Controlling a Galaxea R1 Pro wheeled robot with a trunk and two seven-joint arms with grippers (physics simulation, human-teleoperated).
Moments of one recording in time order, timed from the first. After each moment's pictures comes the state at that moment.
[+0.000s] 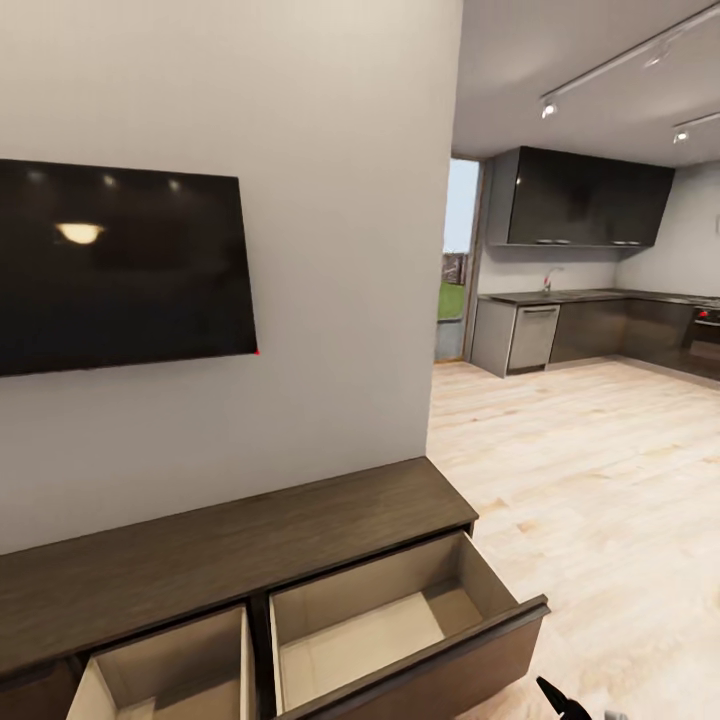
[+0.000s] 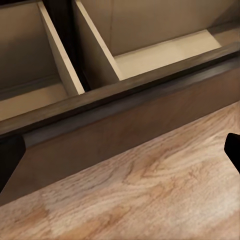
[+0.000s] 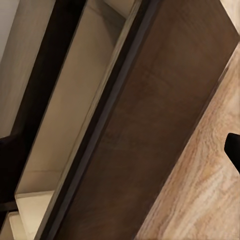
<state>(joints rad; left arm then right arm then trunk) 0.23 0.03 0.00 -1.01 0.03 -0.08 -0.15 -0.34 -0.23 -0.54 -0.11 -0.48 0.01 0.63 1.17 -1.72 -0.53</state>
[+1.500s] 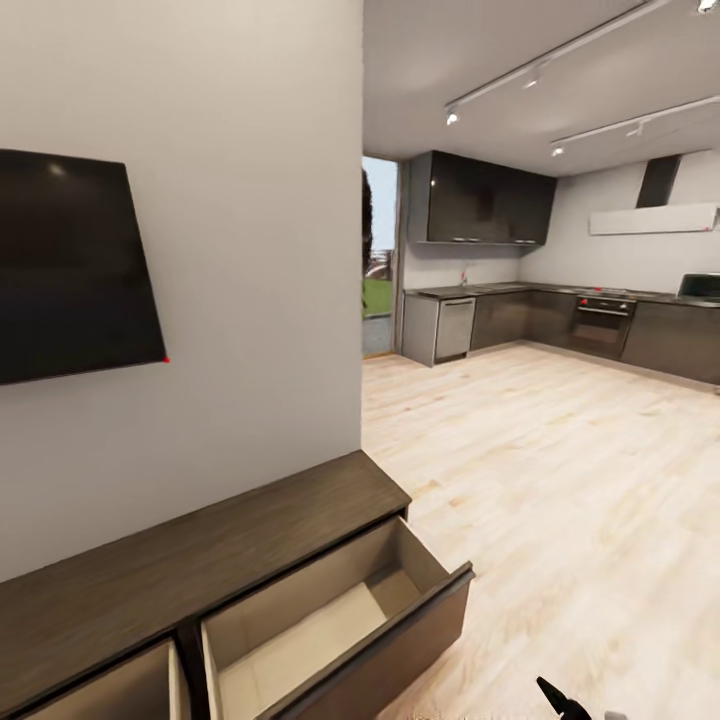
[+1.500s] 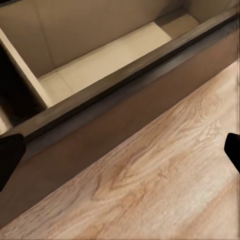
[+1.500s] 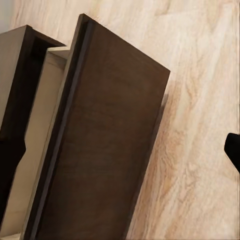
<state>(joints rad) 0.23 0.03 0.00 -1.00 0.03 -0.08 -0.15 -0.34 -0.23 -0.54 -0.11 -0.48 0.01 0.63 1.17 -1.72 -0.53</state>
